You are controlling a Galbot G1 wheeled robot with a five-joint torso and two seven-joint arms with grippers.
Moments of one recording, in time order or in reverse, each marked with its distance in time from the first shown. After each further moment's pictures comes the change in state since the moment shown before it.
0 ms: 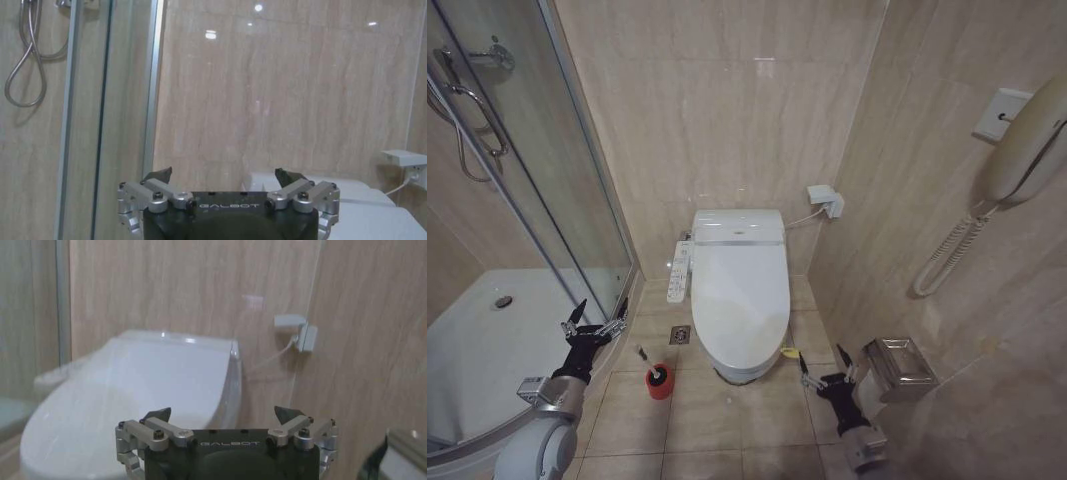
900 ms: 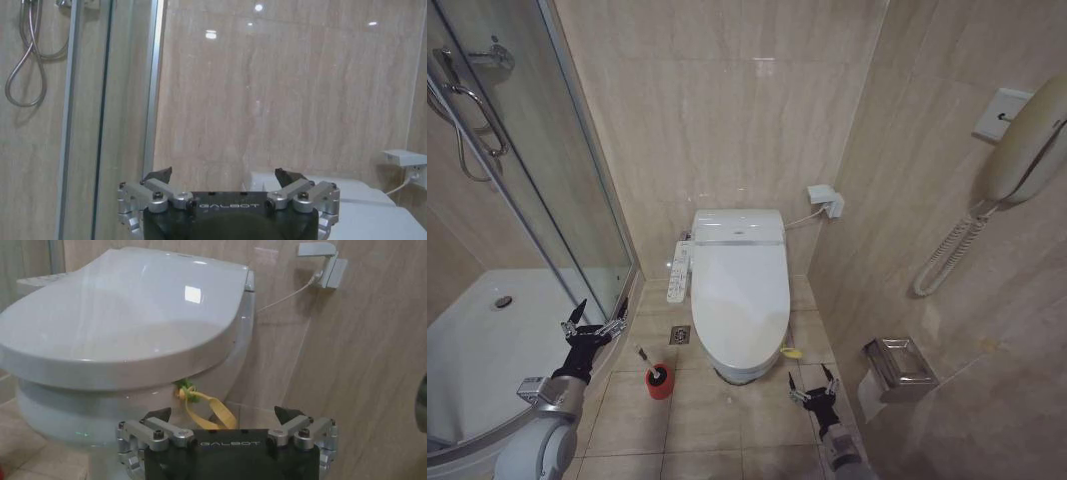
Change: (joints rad) left arm 0.000 0.000 0.000 0.000 0.000 0.000 0.000; right arm 0.224 0.052 -0.032 -0.410 -0.118 0.032 0.031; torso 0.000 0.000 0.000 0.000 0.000
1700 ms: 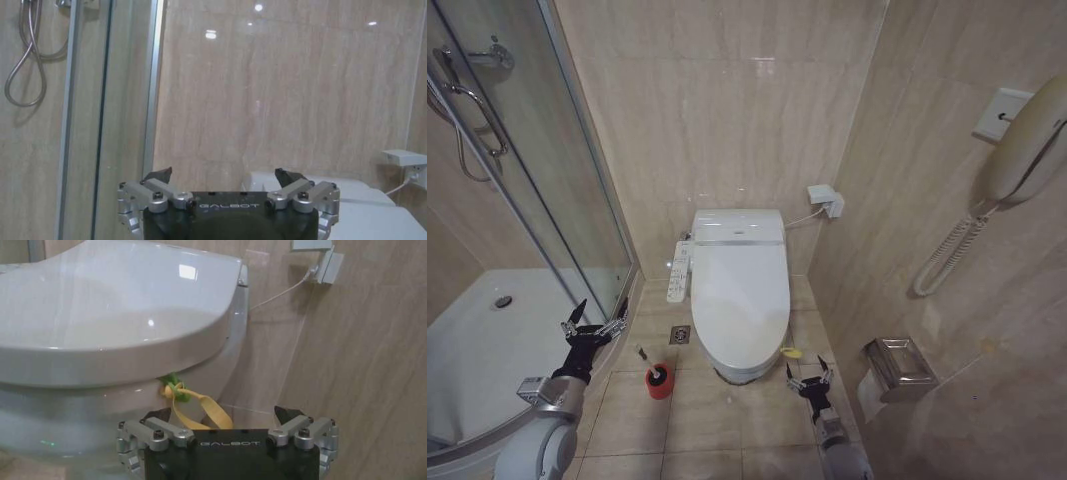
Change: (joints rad) left arm 0.000 0.000 0.000 0.000 0.000 0.000 0.000; right arm 0.141 0.029 0.014 -0.195 -0.027 0.070 0.028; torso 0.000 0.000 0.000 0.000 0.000
